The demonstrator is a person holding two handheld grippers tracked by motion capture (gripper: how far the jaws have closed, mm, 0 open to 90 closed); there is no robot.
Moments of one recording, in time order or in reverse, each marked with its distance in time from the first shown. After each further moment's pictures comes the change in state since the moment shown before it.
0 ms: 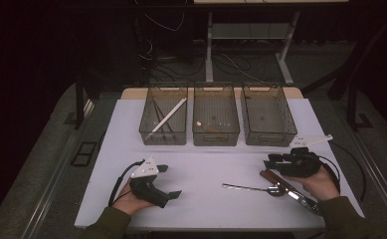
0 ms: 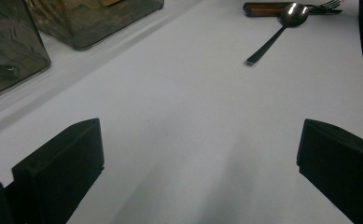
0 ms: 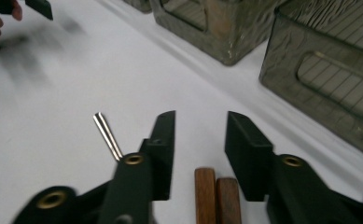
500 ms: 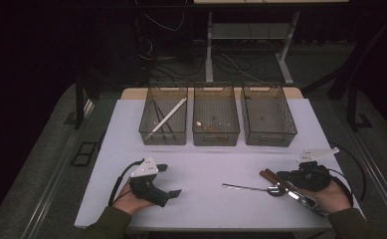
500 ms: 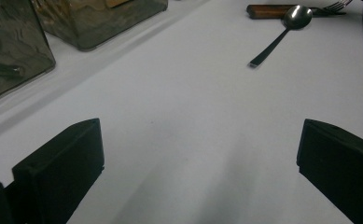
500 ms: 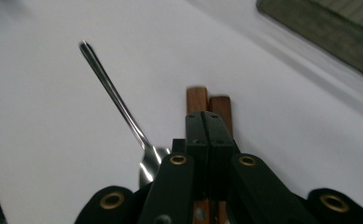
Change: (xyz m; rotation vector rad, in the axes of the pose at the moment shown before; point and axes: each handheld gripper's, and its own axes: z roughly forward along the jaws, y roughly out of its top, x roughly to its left) left arm 0.001 0.000 0.000 0.005 0.010 -0.008; right arm -0.003 -0.038 -0.012 0.129 -0.050 -0.010
